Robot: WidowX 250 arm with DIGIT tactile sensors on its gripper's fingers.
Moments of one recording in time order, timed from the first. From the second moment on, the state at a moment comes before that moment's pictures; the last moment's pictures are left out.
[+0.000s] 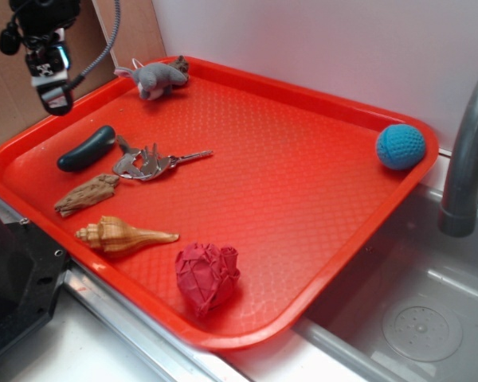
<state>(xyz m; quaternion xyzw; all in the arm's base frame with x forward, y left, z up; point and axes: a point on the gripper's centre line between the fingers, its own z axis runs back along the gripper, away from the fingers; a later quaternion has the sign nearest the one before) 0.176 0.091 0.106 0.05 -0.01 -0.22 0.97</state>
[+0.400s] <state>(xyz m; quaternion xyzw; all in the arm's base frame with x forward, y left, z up) 0.181 0.093 0.091 0.08 -0.01 -0.05 1.00</state>
